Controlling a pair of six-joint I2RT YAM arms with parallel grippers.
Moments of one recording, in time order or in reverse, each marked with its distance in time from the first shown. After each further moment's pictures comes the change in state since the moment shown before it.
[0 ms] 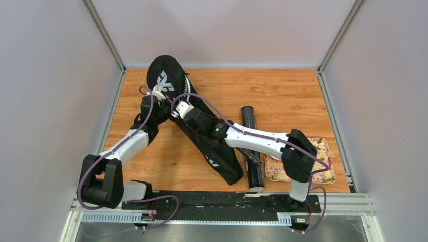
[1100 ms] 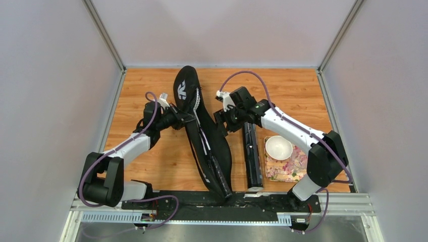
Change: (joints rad) left arm -0.010 0.012 -0.100 0.061 0.135 -0.019; right arm -0.413 -0.164 -0.063 -0.309 -0.952 0.483
